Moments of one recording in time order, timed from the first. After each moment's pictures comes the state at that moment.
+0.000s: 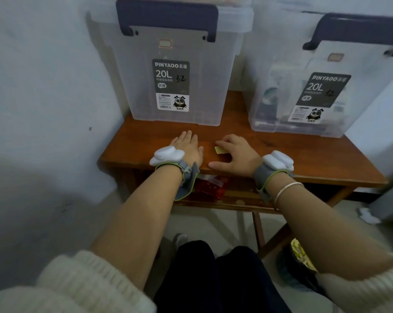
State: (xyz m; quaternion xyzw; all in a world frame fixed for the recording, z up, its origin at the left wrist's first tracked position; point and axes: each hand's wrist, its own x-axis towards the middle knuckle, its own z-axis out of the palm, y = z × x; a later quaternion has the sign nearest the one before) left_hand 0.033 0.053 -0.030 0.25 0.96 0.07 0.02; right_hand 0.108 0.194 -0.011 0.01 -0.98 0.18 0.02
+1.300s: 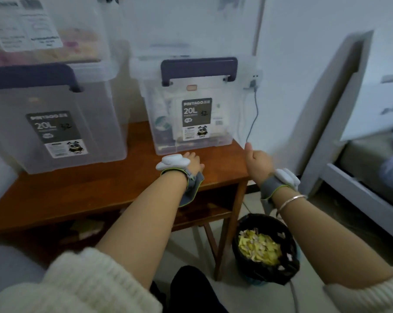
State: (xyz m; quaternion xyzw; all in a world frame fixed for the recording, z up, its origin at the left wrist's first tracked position) left_hand 0.134 0.256 0.025 0.44 0.89 -0.02 0.11; right_hand 0.255 0.371 0.019 -0.38 -0.82 0.33 0.28
